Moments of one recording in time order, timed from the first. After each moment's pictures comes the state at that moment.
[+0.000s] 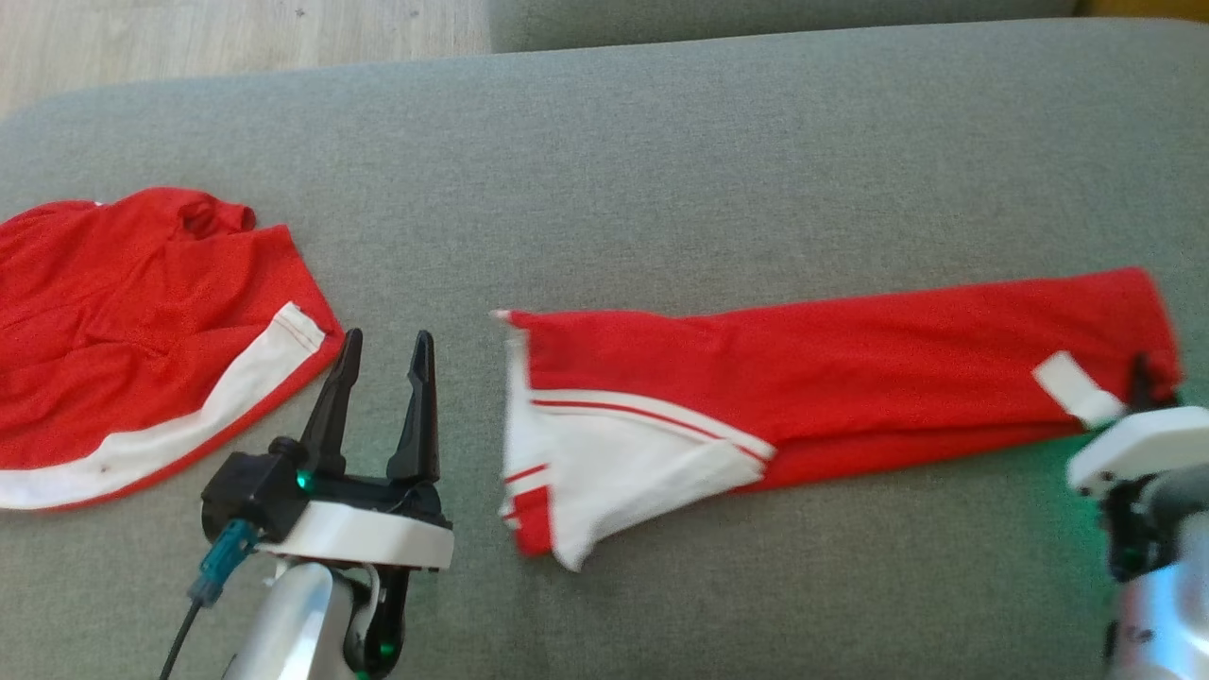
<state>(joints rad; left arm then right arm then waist) -0.20 0.08 -0.24 0.29 -0.38 -0.12 -0.26 -0.35 -0.04 -0.48 0.61 0.08 0.12 0.06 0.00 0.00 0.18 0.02</state>
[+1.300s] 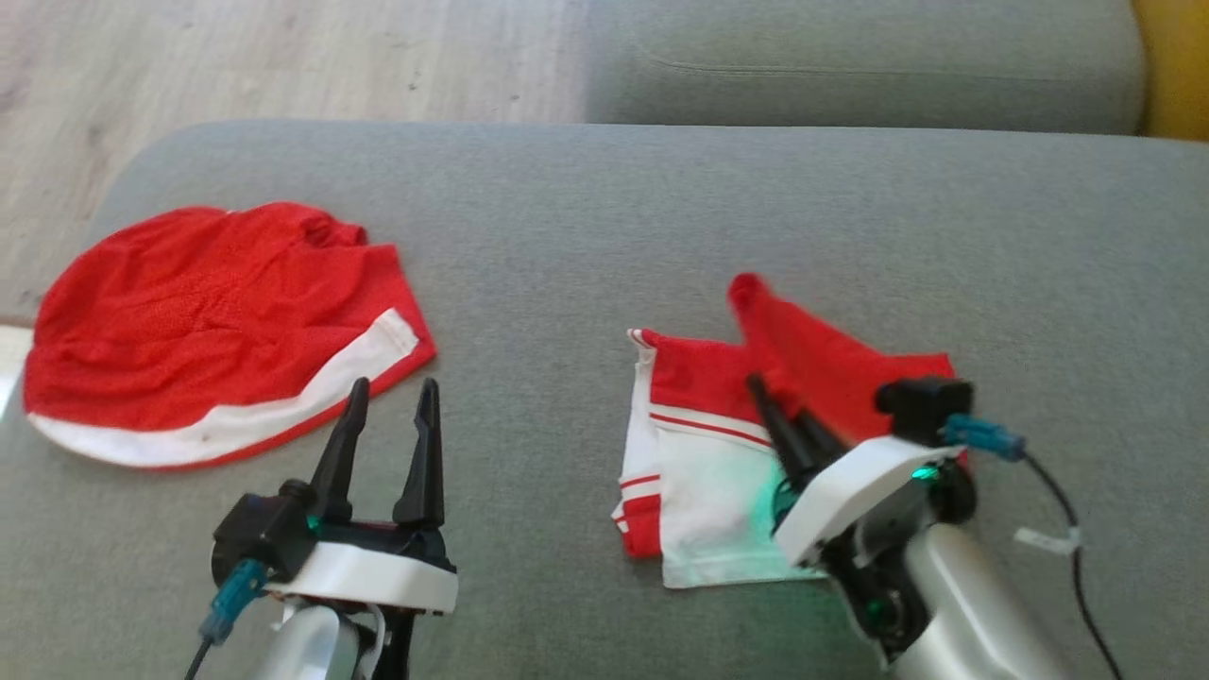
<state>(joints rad) -0.13 0.08 -0.24 0.29 -0.38 -0.12 -0.26 -0.23 -0.05 0.33 0.37 0.52 0.12 0.10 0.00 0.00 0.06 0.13</state>
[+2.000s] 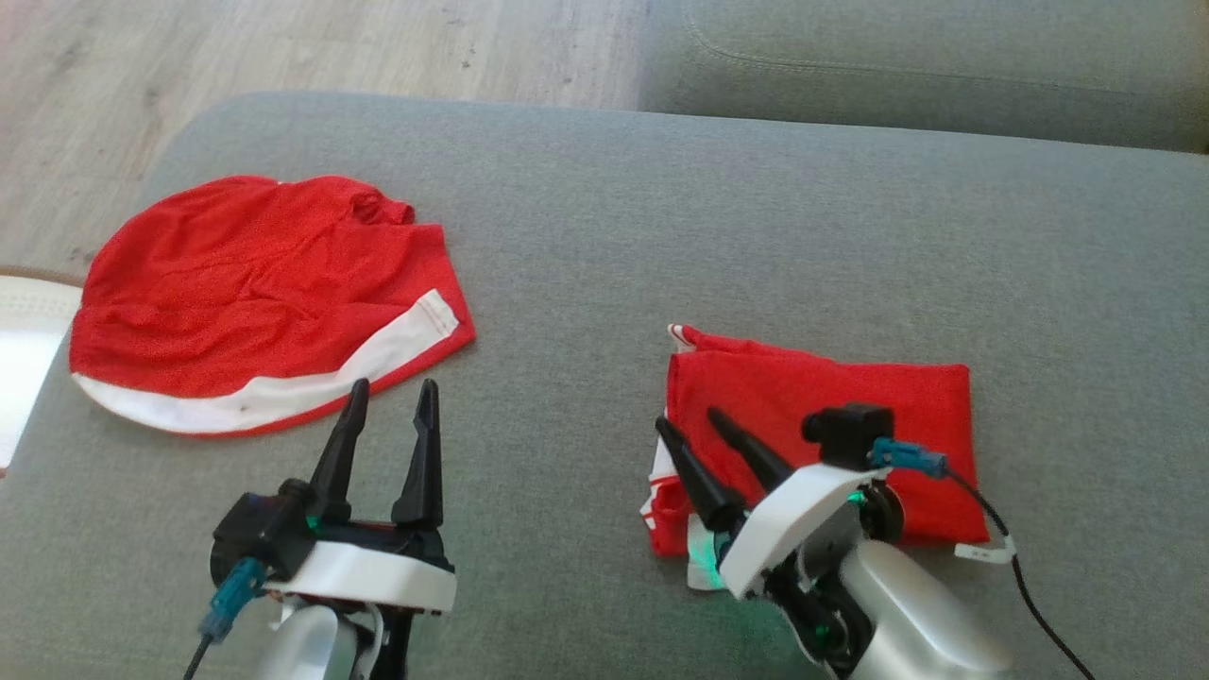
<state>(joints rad) -0.13 0.08 -0.25 0.30 -0.38 -0.12 -0.26 -0.31 -0.06 0.61 0.55 0.71 0.12 -0.02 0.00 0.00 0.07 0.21</state>
